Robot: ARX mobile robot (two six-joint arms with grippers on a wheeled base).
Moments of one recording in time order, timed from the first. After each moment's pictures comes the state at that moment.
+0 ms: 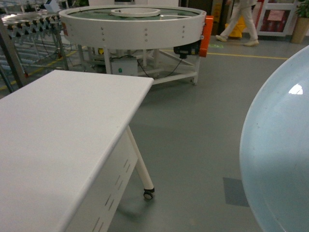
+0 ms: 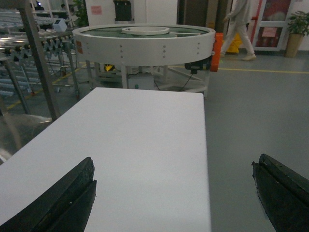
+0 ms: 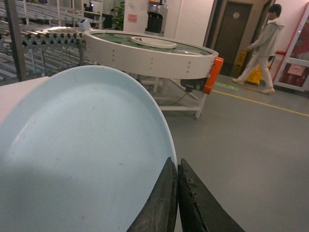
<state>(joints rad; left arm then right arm) 0.00 0.01 0.01 0.00 0.00 0.00 0.01 0.19 0.09 0.15 -0.20 -0.12</state>
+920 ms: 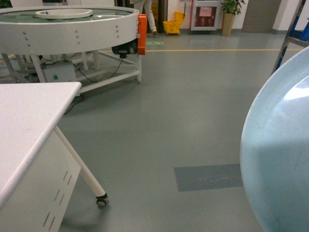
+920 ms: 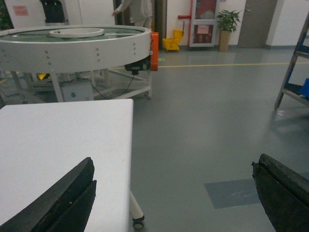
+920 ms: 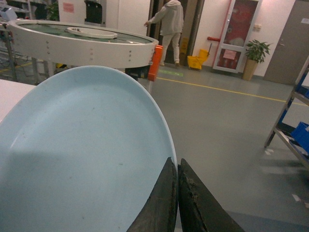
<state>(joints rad) 0.00 0.01 0.01 0.00 0.00 0.00 0.01 0.19 0.09 0.15 -0.20 -0.12</state>
